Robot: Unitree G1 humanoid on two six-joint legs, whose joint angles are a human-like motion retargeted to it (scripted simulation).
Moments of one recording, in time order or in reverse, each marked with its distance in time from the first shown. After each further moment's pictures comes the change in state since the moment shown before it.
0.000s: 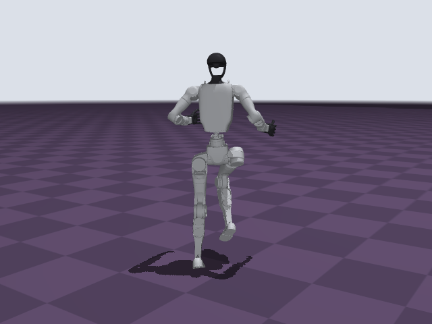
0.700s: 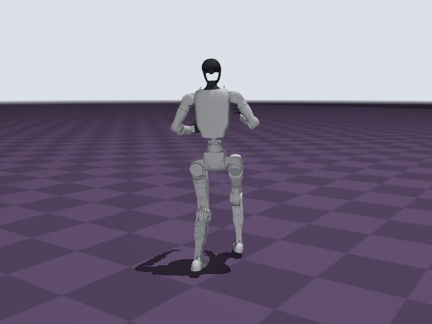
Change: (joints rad) left arm -0.259 -0.156 -0.124 0.232 0.066 0.002 -0.024; right arm -0.445 -0.024 0.315 -0.378 -0.381 0.025 0.054; waist 0.216 -0.020 -0.037; left_leg -0.064 -0.083 0.021 0.197 -0.448 0.160; right_leg 0.187 -0.228 0.031 -0.728 -0.077 0.001
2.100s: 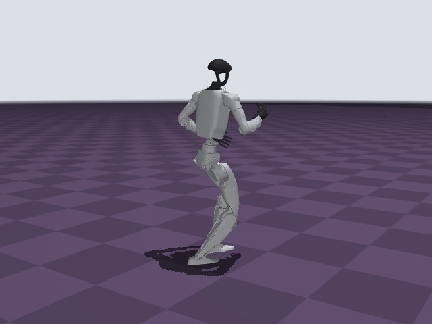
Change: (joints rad) left arm 0.170 0.144 -0.059 0.134 0.057 0.069 -0.048; right arm -0.201 0.003 0.083 0.112 -0.321 0.033 -0.120; waist 0.112 -0.102 -0.056; left_leg -0.562 -0.144 0.069 -0.037 0.300 -0.140; right_leg 0.304 -0.243 -0.222 0.220 -0.718 -0.269
